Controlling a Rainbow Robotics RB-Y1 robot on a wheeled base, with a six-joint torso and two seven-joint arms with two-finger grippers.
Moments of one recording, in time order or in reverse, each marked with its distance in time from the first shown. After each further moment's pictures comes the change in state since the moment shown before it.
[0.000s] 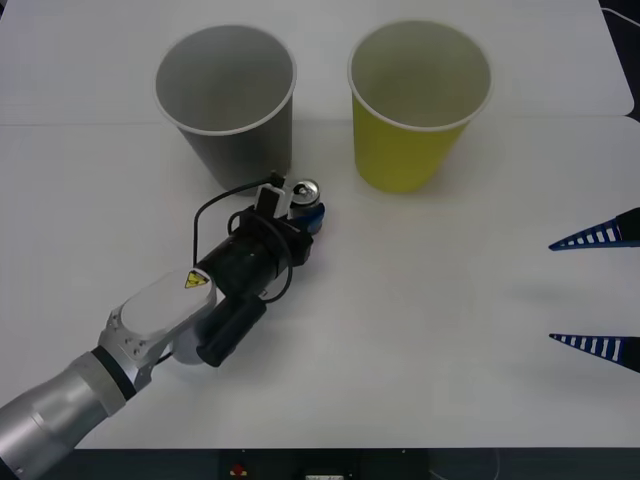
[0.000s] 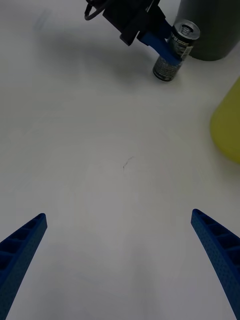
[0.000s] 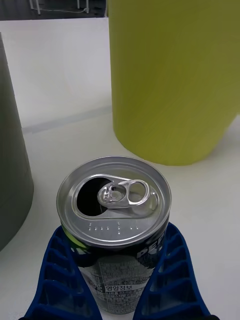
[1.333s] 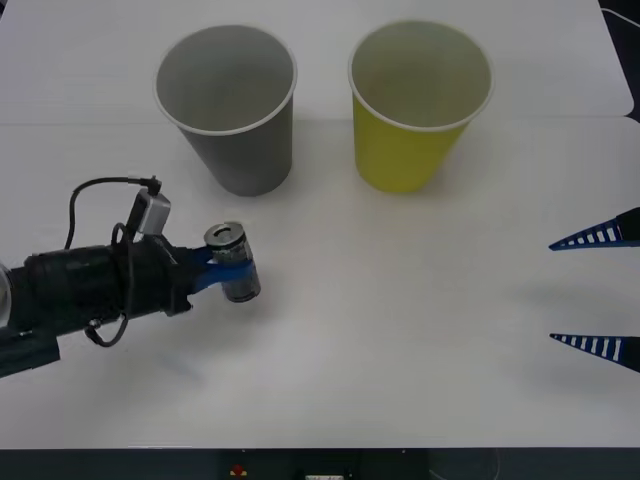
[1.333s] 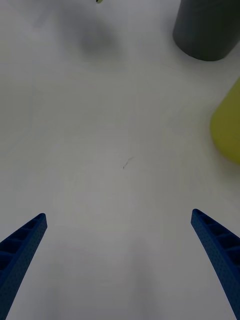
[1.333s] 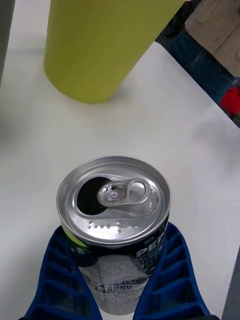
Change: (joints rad) right arm 0.000 0.000 0.000 0.000 0.000 0.000 0.000; left arm 0.241 0.663 0.228 -0.519 -0.132 -0.631 0.761
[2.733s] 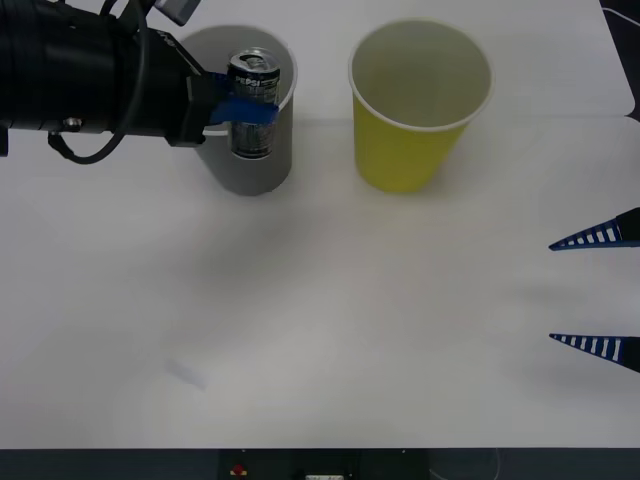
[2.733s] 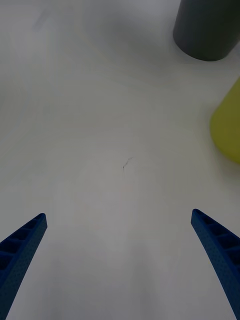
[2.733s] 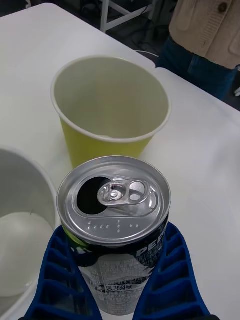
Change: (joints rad) right arm 0.000 0.000 0.000 0.000 0.000 0.000 0.000; left arm -0.514 -0.263 0.336 -0.121 -0.688 -0.678 0.681
